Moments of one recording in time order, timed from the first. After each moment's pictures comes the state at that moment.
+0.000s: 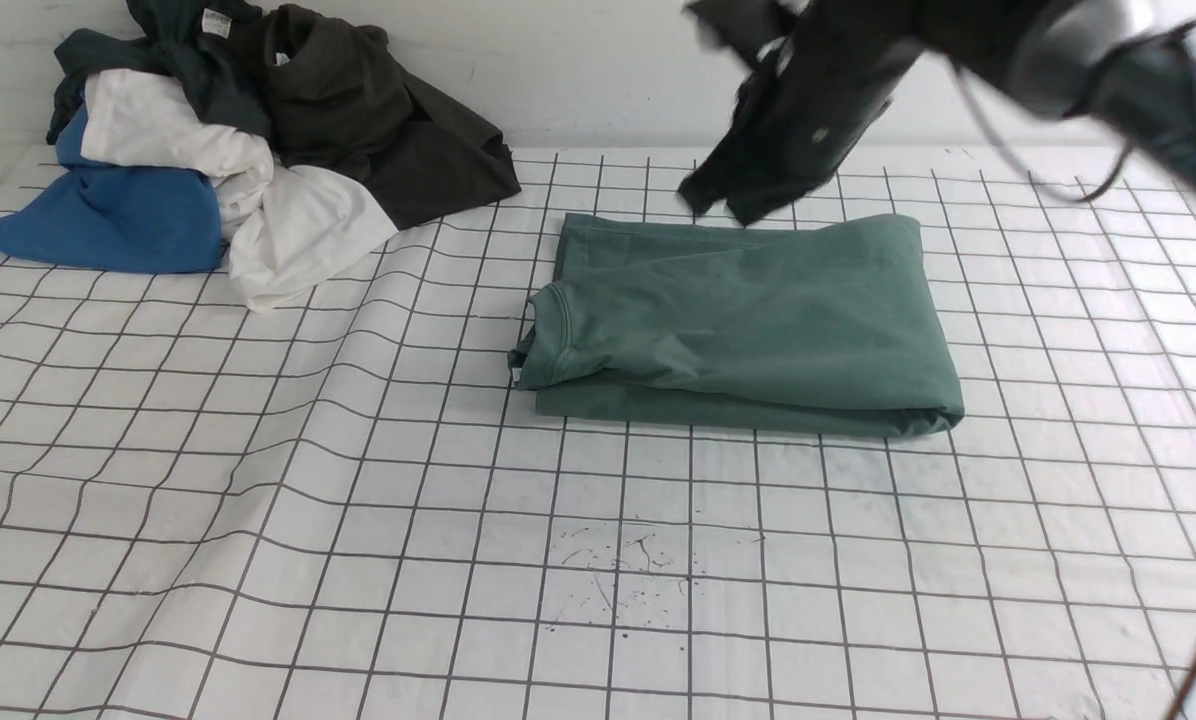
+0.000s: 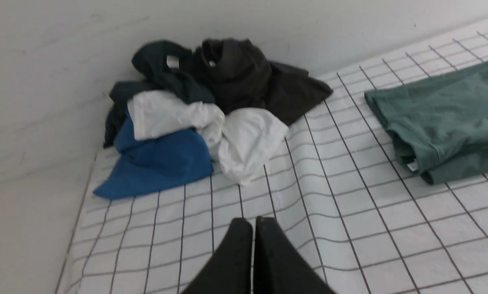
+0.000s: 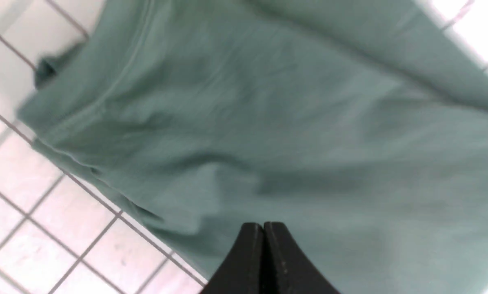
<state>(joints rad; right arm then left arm) 0.41 2.07 -2.17 0.01 1.25 -0.22 -0.28 0.36 -0.58 0.32 0.55 -0.10</state>
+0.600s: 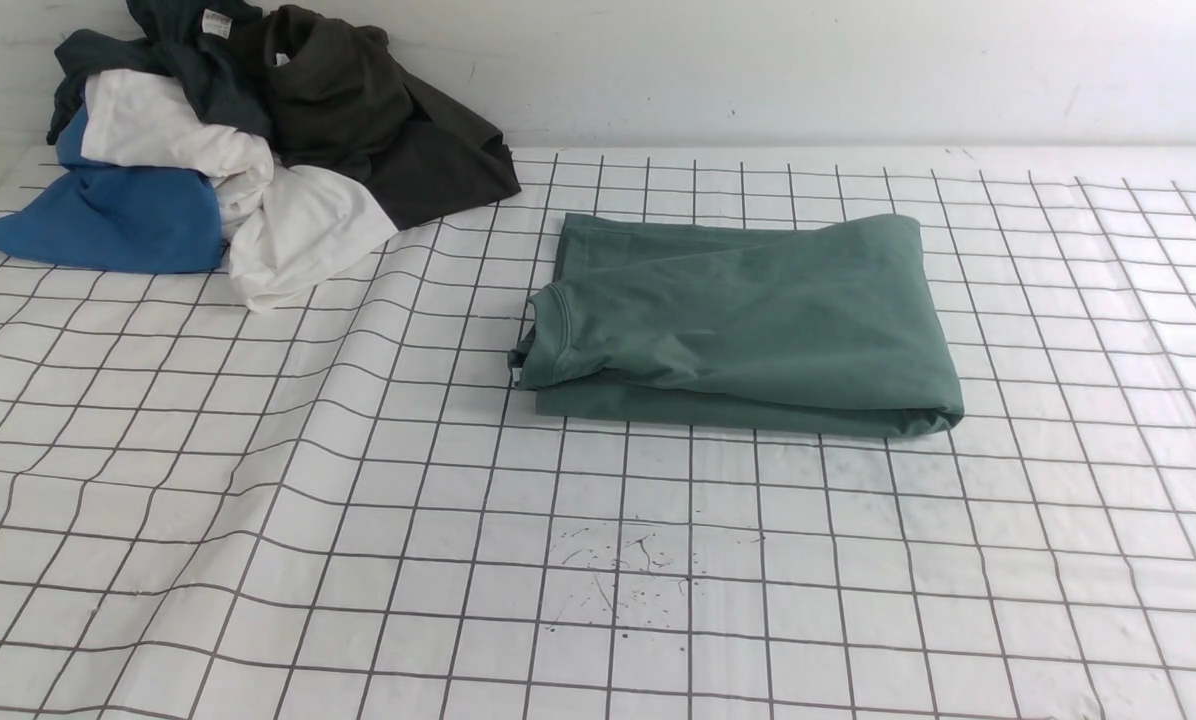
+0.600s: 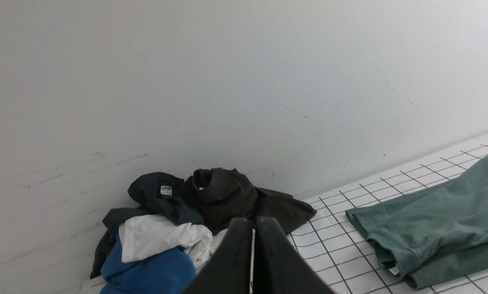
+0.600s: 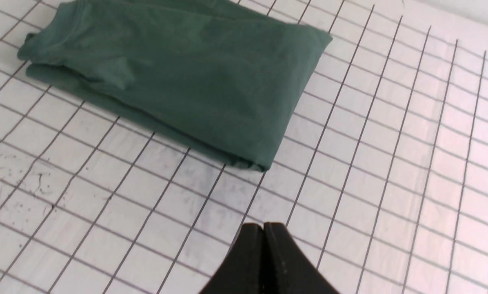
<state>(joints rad) 0.19 1.01 -1.13 0.04 1.00 -0.22 -0.28 0.08 -0.29 0.34 0.18 -0.10</state>
